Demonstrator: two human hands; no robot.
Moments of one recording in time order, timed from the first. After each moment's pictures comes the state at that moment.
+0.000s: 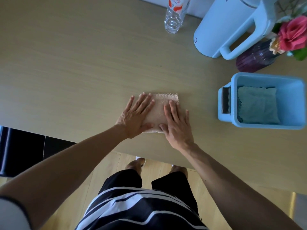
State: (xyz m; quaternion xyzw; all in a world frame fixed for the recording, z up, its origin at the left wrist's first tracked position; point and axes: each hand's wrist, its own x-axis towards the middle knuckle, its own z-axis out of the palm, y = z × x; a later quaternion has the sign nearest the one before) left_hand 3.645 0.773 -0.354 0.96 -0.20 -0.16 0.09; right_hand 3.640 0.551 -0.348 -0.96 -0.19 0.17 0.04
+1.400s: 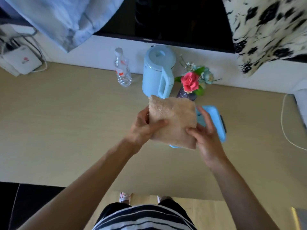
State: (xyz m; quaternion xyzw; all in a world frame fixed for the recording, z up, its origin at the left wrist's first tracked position) left_hand 3.703 0.571 -0.121 0.63 0.06 -0.16 0.76; right_hand 3.680 0.369 -0.103 -0.66 0.16 0.10 0.73
